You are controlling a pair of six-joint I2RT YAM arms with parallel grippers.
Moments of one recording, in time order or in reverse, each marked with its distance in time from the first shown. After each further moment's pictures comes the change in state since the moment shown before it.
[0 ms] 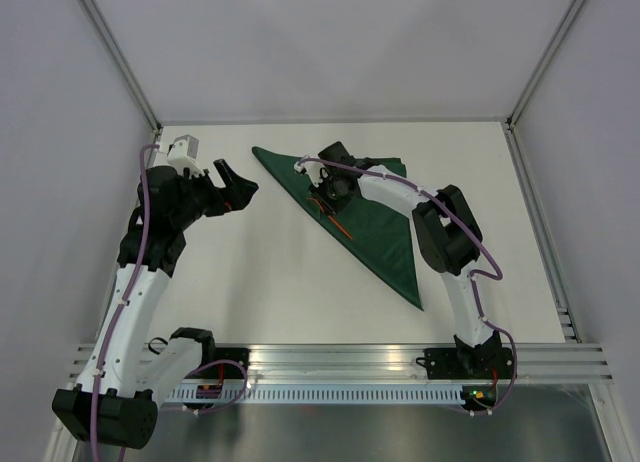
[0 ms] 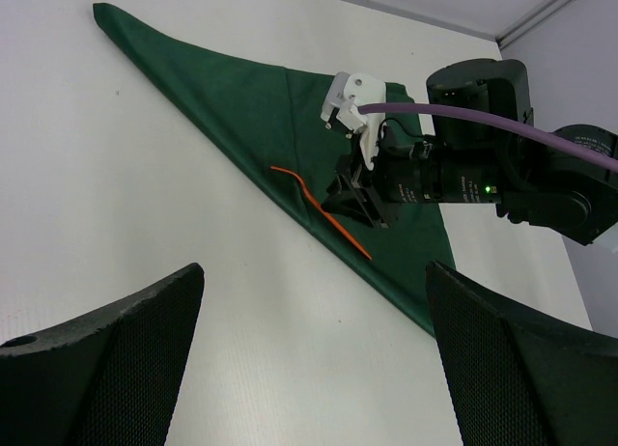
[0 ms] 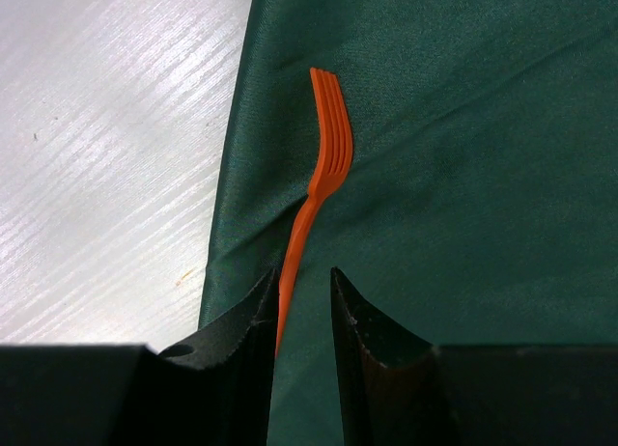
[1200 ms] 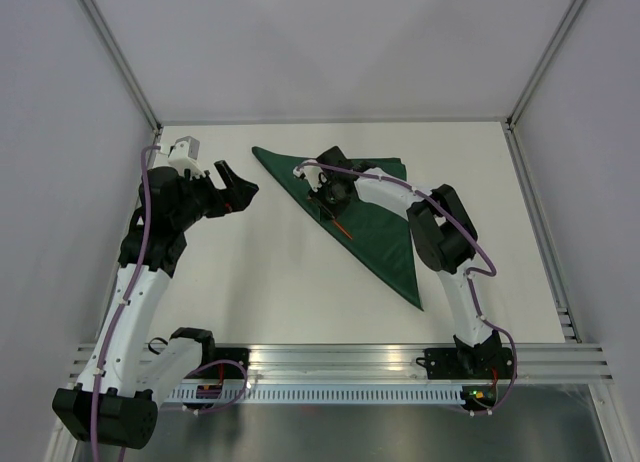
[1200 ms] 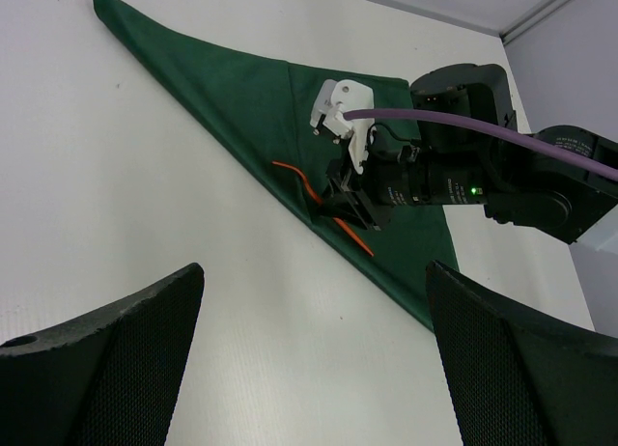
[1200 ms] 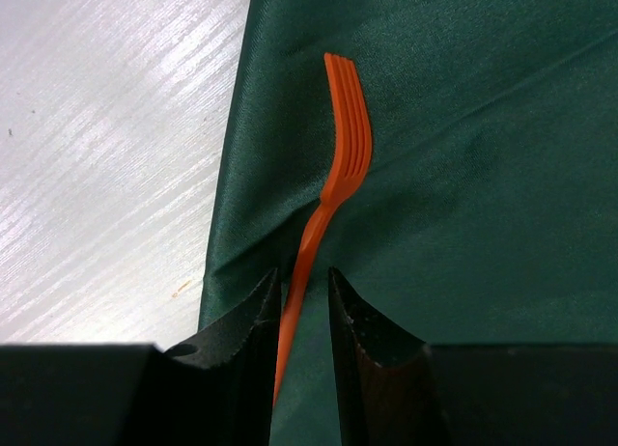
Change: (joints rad) left arm 0.000 0.000 -0.011 0.000 0.000 0.000; right arm 0.007 0.037 0.000 0.001 0.001 0.005
